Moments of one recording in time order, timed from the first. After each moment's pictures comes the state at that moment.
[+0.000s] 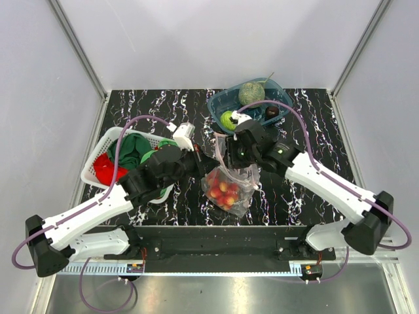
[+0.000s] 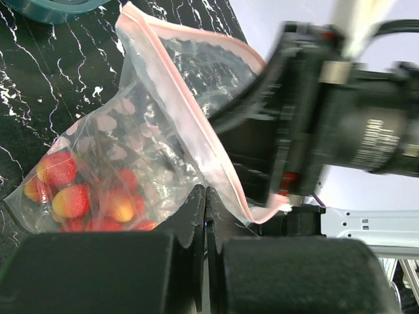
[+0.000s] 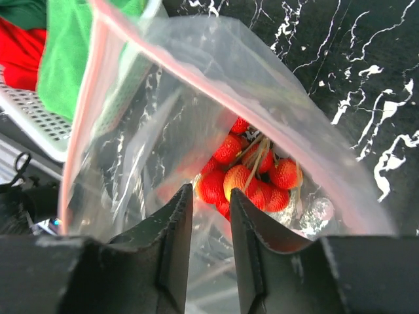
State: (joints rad) left arm -0.94 1.03 0.94 -0.21 -0.09 -0.77; right arm 0.83 1.34 1.31 -0.71 0.06 0.56
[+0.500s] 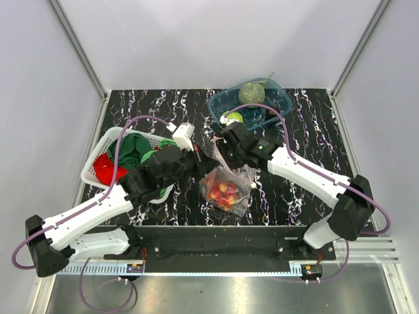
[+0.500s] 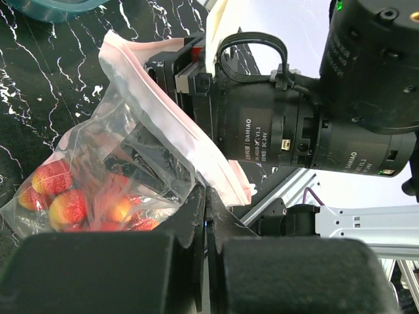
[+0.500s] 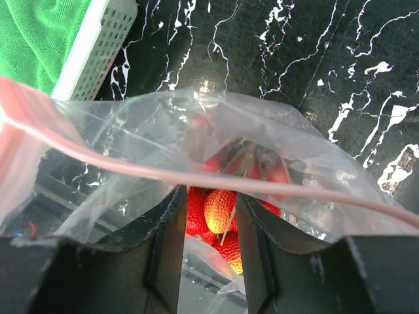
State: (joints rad) left arm -0.94 1.02 0.94 -0.22 -0.08 -0.78; right arm 0.83 1.52 1.31 -0.65 0.07 0.53
